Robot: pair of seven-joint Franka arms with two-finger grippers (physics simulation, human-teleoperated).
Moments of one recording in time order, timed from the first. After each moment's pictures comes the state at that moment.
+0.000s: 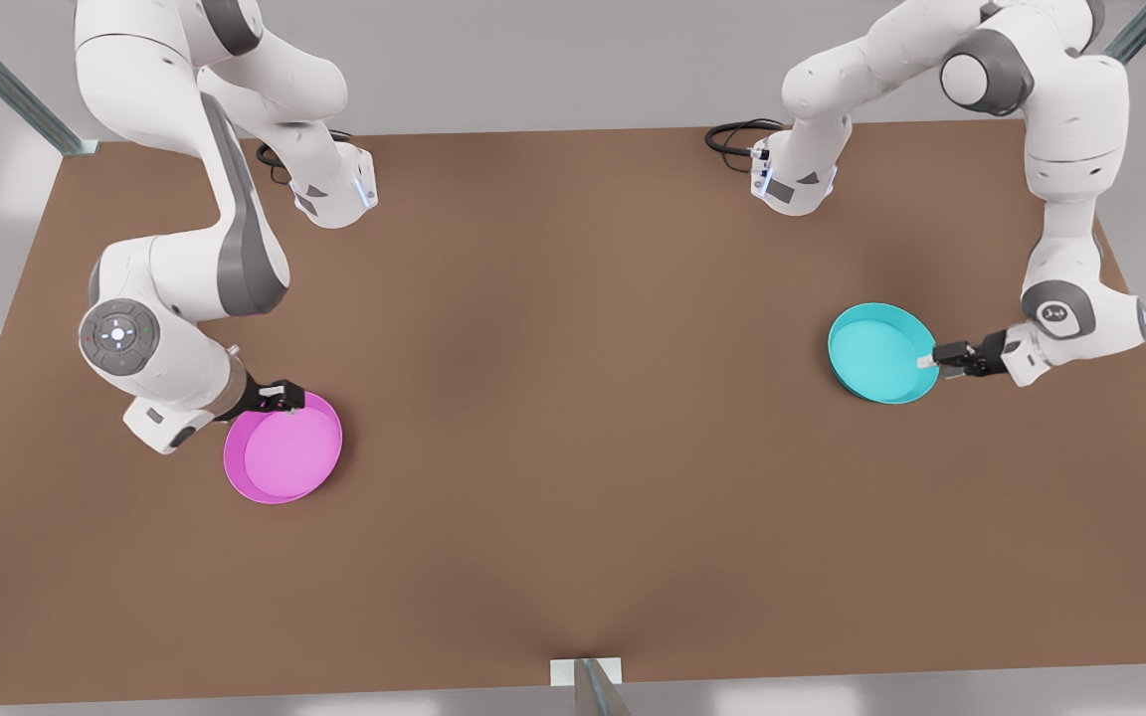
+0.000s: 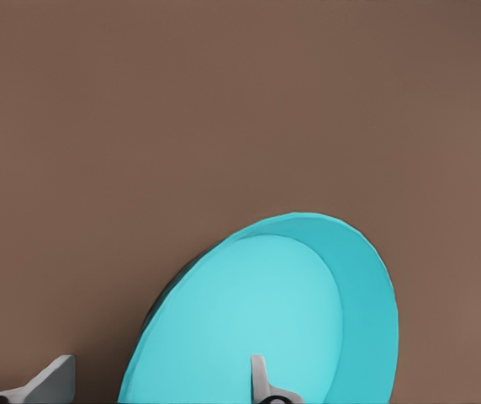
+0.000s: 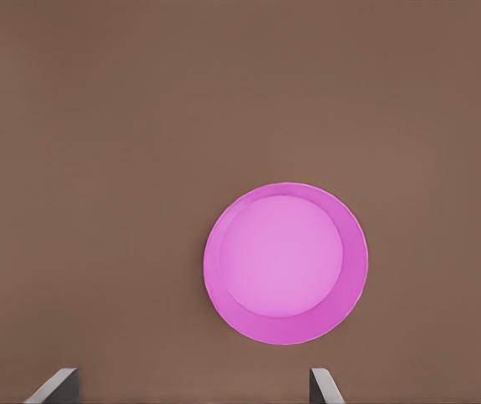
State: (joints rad) left arm 0.39 0.51 0.14 -2.02 -0.56 2.05 0.98; right arm 0.00 0.30 0.19 -1.49 -0.11 1.68 0.10
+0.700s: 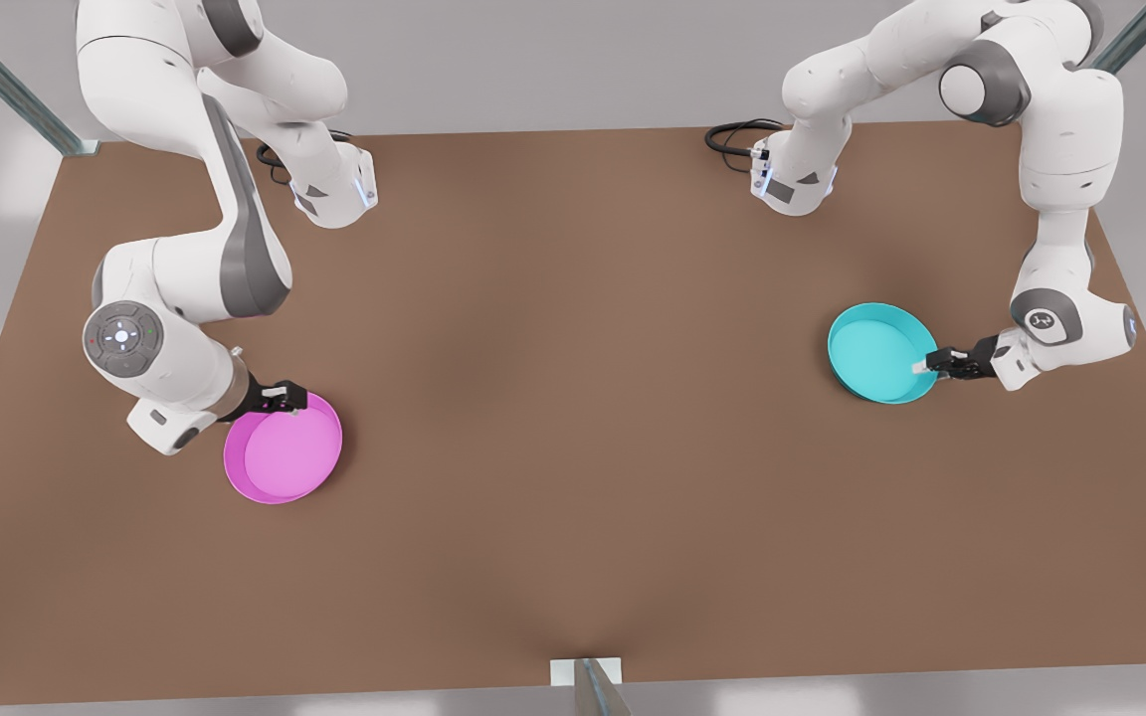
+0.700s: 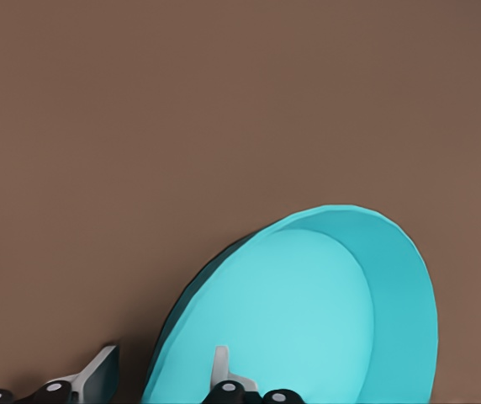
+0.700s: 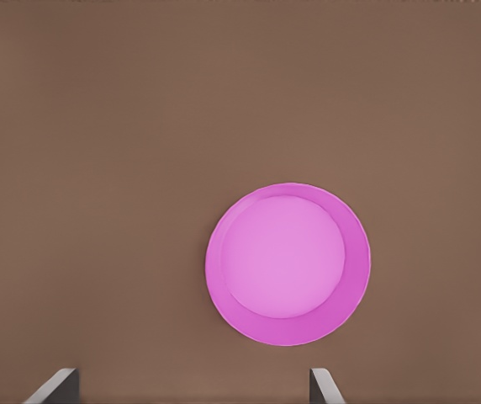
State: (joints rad) left arm 0.39 0.55 0.14 -2.02 -0.52 2.09 0.99; right arm 0.00 0.31 0.19 -1.49 -0.11 1.68 0.09
